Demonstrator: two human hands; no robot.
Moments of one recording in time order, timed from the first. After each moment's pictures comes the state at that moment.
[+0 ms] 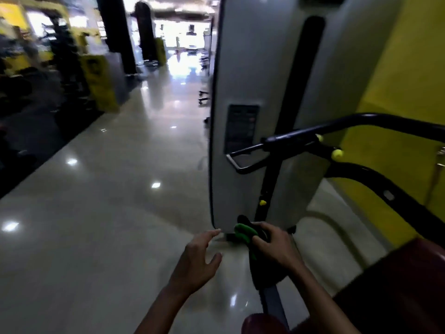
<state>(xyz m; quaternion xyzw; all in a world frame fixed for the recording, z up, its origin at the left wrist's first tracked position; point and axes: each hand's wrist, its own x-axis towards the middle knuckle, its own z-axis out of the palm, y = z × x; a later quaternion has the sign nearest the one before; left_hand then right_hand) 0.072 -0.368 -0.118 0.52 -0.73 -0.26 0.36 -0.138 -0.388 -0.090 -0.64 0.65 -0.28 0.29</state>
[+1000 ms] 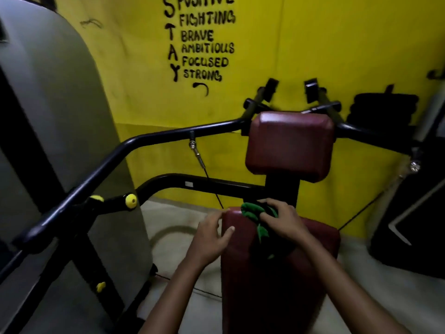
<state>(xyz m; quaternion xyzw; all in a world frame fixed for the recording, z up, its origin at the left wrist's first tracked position) -0.269 -0.447 -0.059 0.01 -0.90 -0.38 0.24 -0.359 -0.265 -0.022 -0.22 0.89 -0.40 0.01</state>
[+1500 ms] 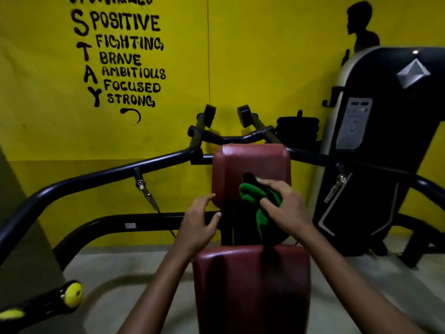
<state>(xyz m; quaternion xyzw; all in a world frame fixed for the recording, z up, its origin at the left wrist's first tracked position) -0.381 -0.476 0.018 -0.16 -0.86 -0.39 0.28 -0.375 -0.264 0.069 -0.14 0.87 -0.40 -0.24</state>
